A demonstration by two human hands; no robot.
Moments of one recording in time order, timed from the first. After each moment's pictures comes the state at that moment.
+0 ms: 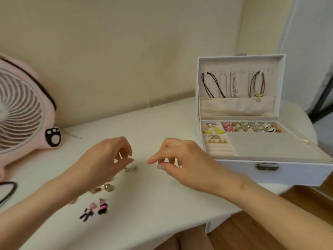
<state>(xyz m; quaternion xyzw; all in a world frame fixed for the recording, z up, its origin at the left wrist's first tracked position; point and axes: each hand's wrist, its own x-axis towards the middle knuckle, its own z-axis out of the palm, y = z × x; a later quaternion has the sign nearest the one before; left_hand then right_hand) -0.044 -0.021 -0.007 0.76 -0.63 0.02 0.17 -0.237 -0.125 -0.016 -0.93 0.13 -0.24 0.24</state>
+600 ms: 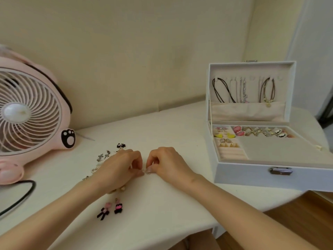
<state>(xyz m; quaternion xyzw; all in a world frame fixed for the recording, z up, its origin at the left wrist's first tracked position) -0.021 -0.035 -0.040 0.77 -0.62 -0.03 0.13 -0.155 -0.126 -0.050 -0.91 0.25 -0.19 0.28</state>
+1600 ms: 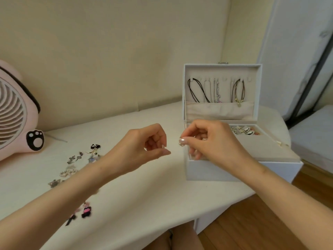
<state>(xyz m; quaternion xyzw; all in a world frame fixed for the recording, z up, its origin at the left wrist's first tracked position) -0.107 -0.067 0.008 0.58 -0.71 -0.12 0.38 -0.286 -0.150 0.014 -0.80 0.28 -0.37 0.37</state>
